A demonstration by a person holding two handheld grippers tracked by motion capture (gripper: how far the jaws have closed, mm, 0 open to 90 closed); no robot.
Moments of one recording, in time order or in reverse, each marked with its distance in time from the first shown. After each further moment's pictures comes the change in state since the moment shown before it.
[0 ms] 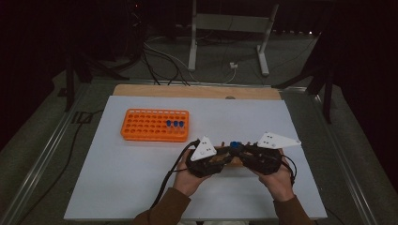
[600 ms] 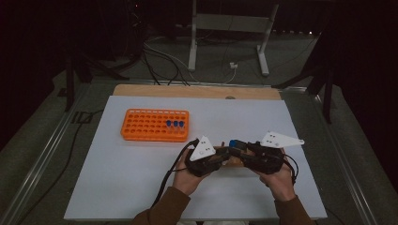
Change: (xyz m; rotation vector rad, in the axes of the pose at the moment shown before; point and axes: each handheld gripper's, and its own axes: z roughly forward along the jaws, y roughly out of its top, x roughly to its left) left arm 0.004 -0.001 -0.002 -0.006 0.029 0.006; right arm -0.004 0.001 -0.004 -0.029 0.022 0.020
